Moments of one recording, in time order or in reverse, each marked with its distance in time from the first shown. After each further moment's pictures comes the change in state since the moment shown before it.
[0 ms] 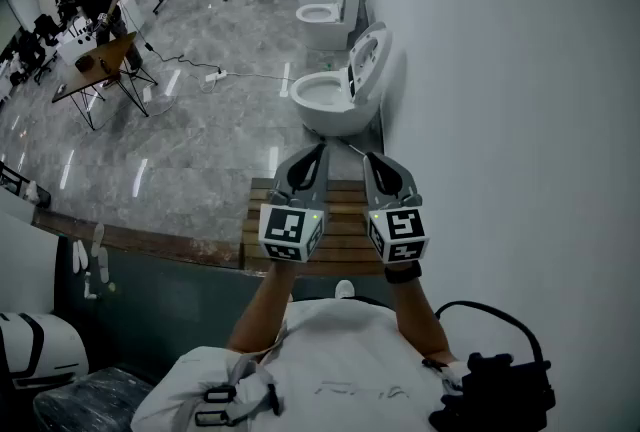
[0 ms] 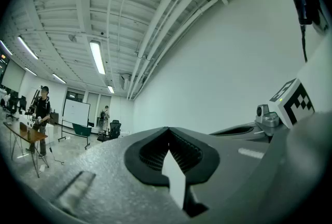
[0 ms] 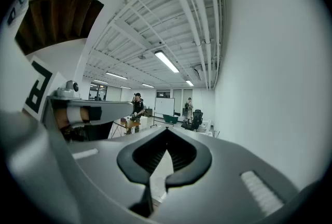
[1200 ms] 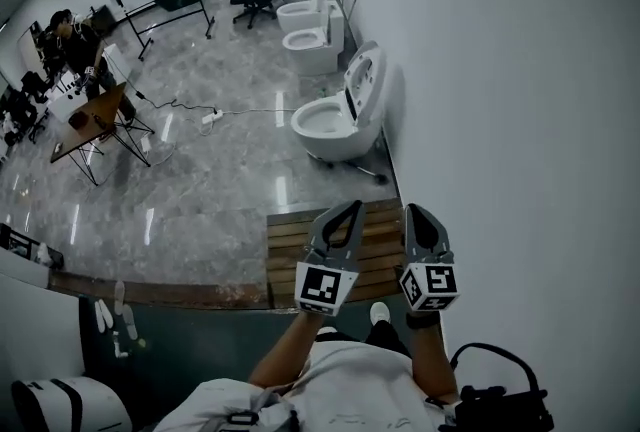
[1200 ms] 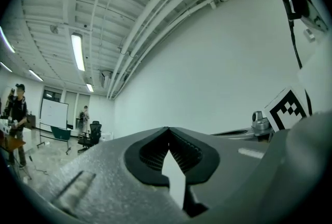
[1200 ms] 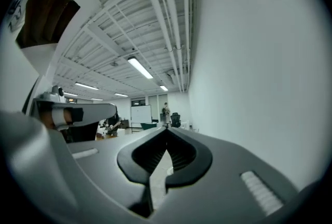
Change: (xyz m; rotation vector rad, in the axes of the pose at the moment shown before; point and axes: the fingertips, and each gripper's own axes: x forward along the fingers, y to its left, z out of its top) left arm -0.002 -0.011 -0.015 0.039 0.014 -0.229; right arm -0.026 -0.018 -0.032 0.186 -0.073 -0.285
